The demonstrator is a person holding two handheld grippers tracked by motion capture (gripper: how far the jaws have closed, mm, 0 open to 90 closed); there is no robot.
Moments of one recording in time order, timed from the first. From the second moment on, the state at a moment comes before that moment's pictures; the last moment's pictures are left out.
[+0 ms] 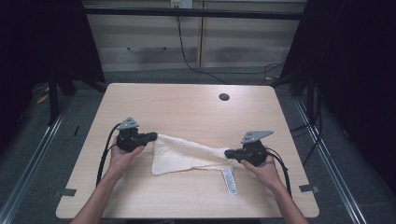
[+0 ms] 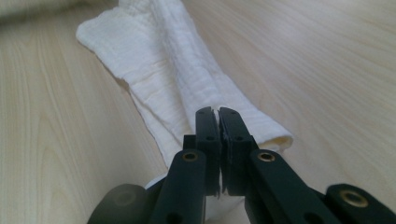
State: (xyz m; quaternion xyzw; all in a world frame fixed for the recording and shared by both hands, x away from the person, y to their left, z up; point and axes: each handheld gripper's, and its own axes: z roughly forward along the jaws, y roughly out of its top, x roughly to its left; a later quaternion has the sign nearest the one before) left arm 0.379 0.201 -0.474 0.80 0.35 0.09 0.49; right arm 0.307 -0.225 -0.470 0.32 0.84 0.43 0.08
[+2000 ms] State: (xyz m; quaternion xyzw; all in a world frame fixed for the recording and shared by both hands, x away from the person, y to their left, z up) left arm 0.306 0.174 -0.479 0.87 0.22 0.09 0.42; right arm 0.316 -0.223 -0.498 0.38 0.85 0.36 0.07
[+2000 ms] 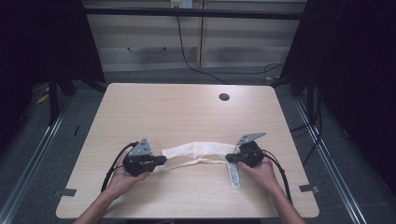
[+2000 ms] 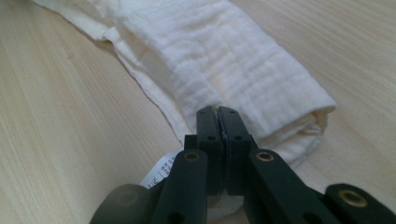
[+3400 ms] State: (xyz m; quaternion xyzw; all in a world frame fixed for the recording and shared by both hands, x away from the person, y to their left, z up) left arm 0.311 0.171 -0.484 0.88 0.20 0.09 0.41; right arm 0.314 -0.225 -0.500 0.38 0.85 0.37 0.07
